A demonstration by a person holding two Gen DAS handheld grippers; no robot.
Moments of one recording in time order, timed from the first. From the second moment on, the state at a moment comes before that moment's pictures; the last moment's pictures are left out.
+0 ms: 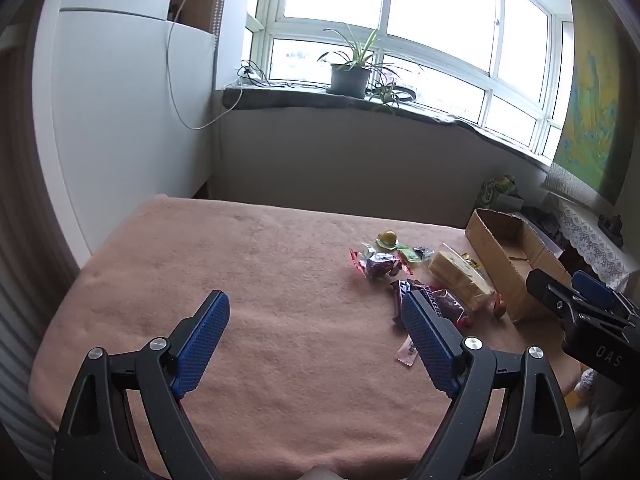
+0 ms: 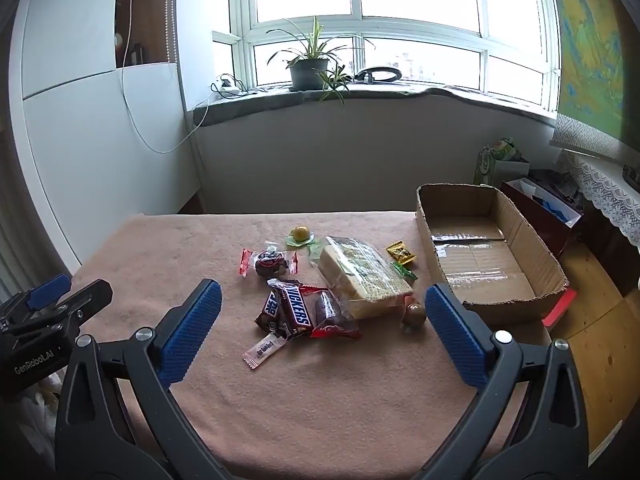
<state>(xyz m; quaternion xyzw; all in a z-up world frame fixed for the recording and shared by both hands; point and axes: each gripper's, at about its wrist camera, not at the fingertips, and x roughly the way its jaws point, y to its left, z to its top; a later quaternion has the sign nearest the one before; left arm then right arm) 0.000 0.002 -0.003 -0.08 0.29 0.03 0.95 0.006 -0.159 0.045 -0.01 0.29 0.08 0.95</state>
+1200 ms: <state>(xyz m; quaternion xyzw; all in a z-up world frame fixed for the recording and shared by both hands) 0.001 0.000 -0.003 -0.08 0.29 0.02 0.95 0.011 -0.176 0.055 0.00 0.29 0.08 0.95</state>
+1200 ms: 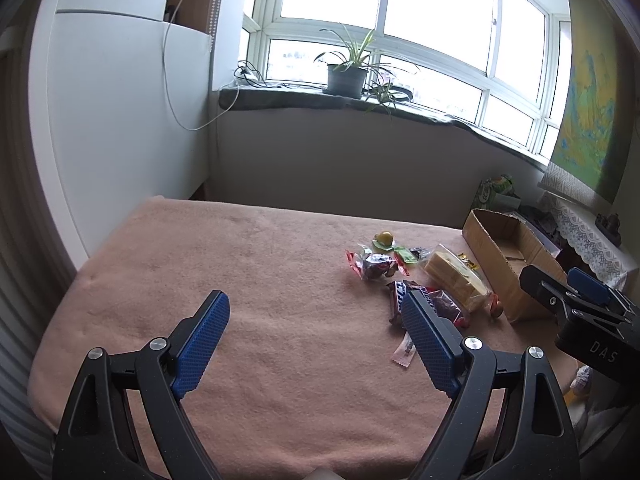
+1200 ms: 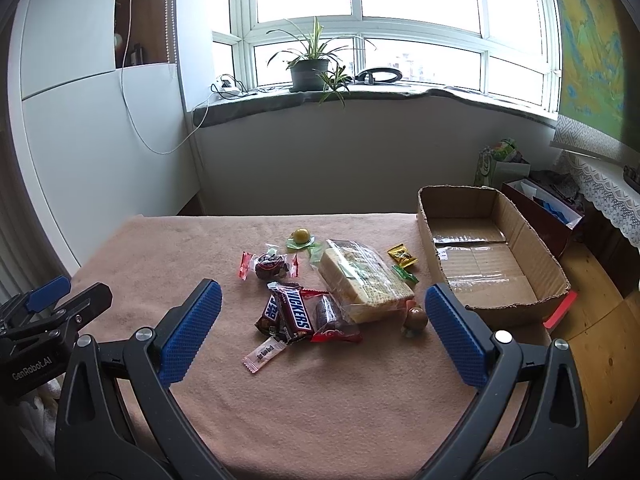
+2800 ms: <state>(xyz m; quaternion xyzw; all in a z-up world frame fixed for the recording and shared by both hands) 0.023 0.000 -0.017 -0.09 0.32 0.00 0.95 0.028 -0.183 0.034 0.00 0.31 0.09 0.95</state>
